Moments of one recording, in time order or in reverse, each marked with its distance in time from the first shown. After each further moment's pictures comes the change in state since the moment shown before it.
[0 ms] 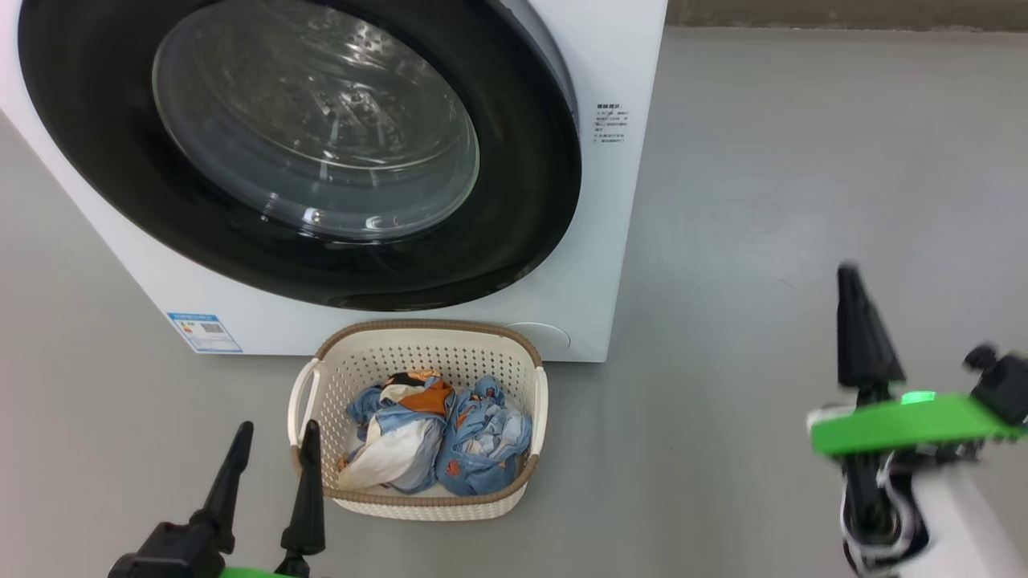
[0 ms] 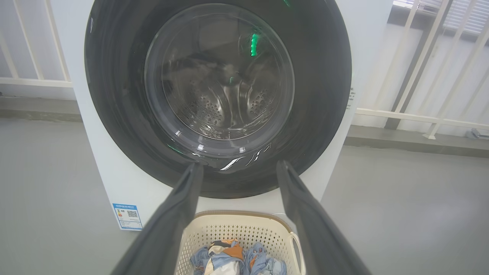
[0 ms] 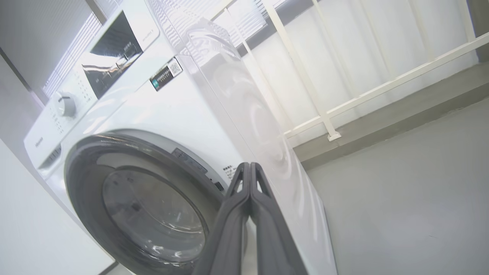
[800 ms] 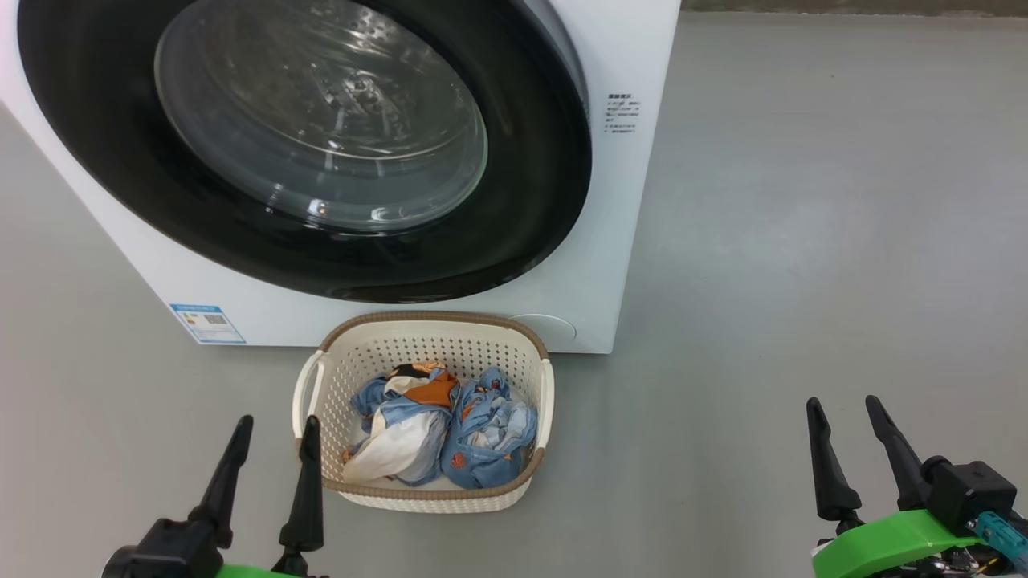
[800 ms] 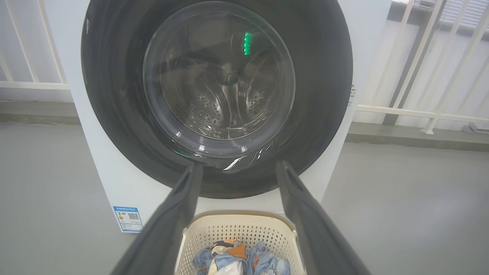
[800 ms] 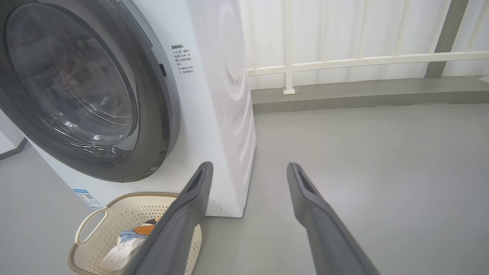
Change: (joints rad) left arm -0.005 -0.001 0.007 -0.009 0.016 0.000 0.000; right arm 0.177 -0.005 -0.063 0.056 -0.370 0.000 0.002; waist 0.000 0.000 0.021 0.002
